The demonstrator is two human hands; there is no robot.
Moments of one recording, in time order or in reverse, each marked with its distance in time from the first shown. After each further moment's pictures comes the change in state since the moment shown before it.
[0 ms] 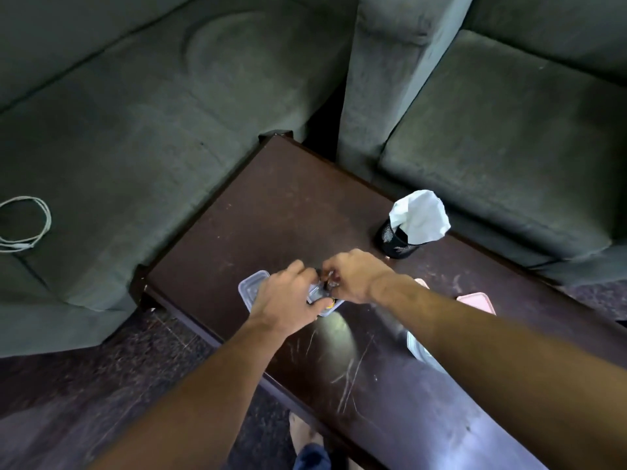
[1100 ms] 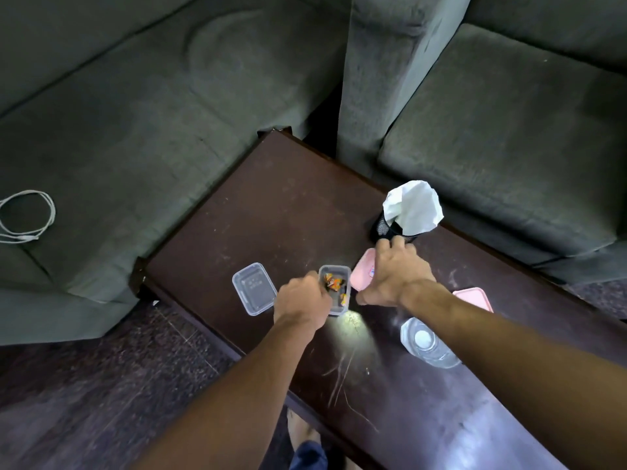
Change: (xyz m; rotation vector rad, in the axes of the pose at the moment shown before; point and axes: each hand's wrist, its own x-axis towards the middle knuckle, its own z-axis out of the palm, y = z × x) left_hand 0.002 0.052 0.021 -0.091 -0.146 -0.383; right_hand -0.041 0.043 0.005 -0.095 0.152 0.389
